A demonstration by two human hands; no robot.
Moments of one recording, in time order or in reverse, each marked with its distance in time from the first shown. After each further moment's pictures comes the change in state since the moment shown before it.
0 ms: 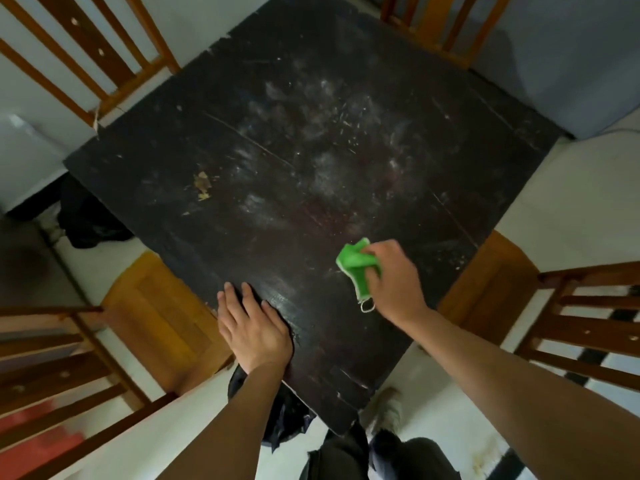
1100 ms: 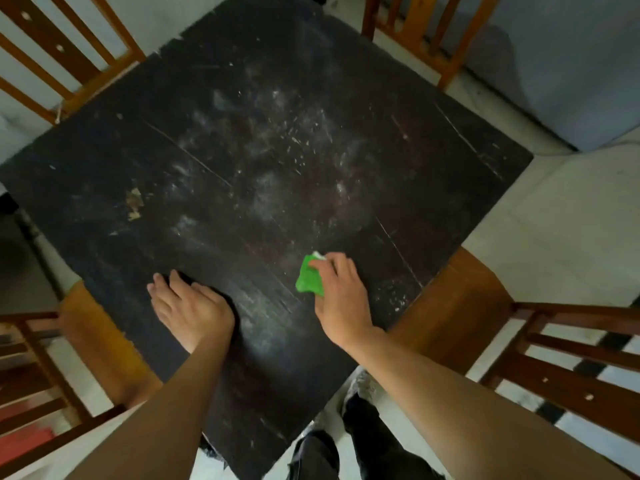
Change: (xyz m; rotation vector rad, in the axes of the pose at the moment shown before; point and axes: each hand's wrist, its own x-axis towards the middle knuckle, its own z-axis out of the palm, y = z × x) left_hand 0.054 0.080 0.028 -0.042 0.146 -0.284; right_hand 0.040 0.053 -0.018 -0.117 -0.100 -0.147
